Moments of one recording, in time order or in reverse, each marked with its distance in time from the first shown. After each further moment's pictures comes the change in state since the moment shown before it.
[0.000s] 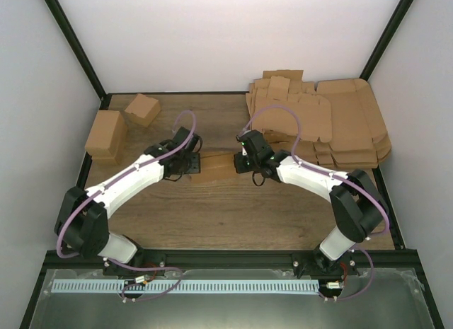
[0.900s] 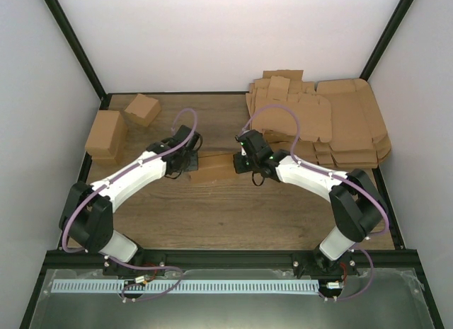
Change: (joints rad) left arm 0.023 0.035 0.026 -0.013 -0.064 0.006; right arm 0.005 0.007 0.016 -0.021 0.006 -0.004
